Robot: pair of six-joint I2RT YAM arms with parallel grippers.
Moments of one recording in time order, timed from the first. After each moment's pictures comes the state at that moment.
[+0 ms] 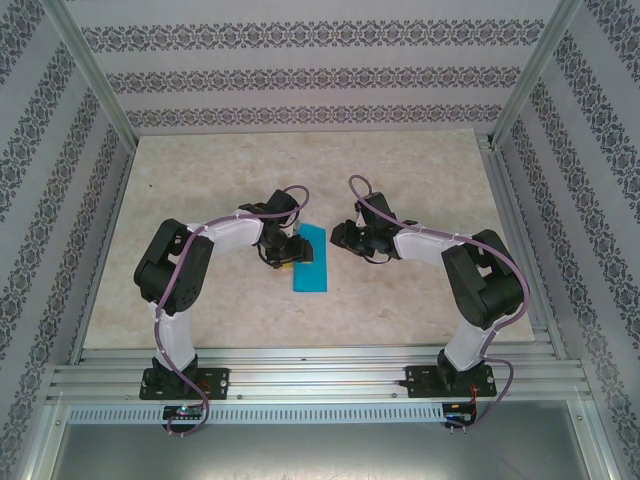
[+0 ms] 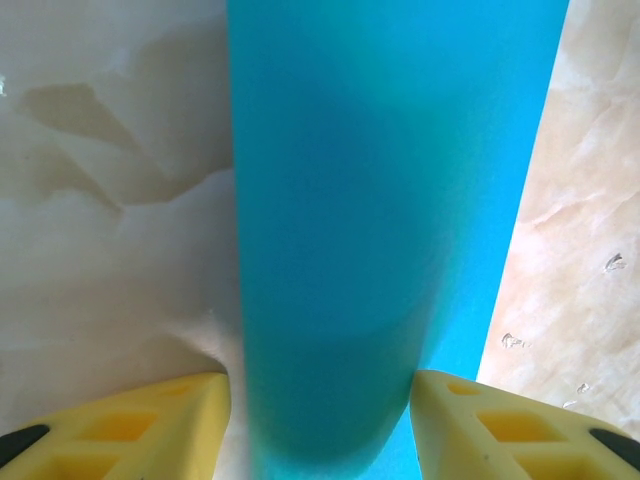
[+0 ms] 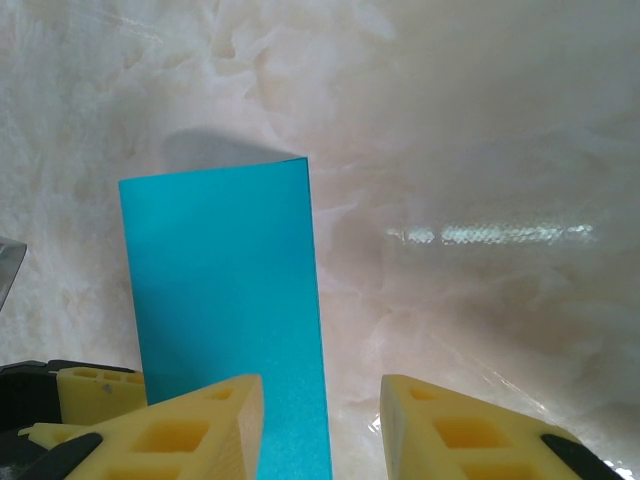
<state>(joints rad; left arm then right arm) -0.53 1.93 1.23 -0.59 0.39 -0.64 0.48 1.75 0.94 -0.08 -0.32 0.76</state>
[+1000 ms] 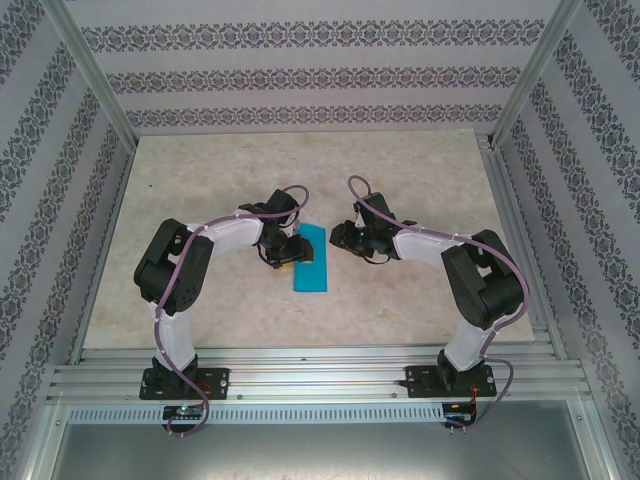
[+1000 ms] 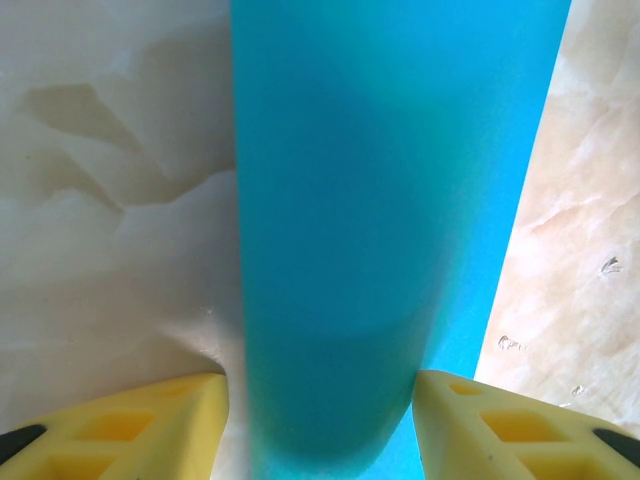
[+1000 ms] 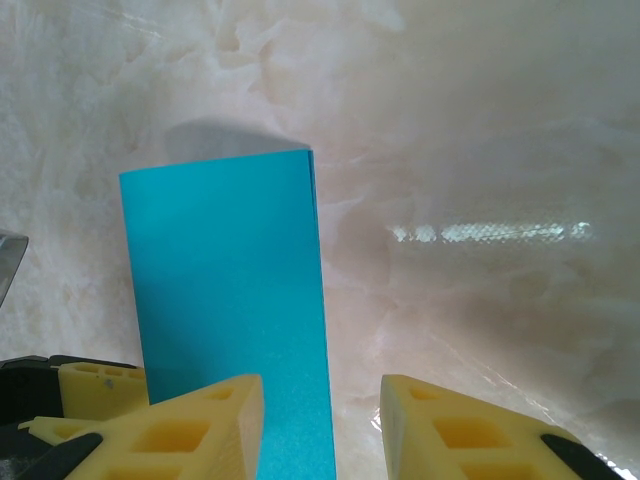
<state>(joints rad) -0.52 1.93 1.23 -0.58 0.39 -0.65 0.49 1.75 0.94 -0.08 -0.32 0.76</state>
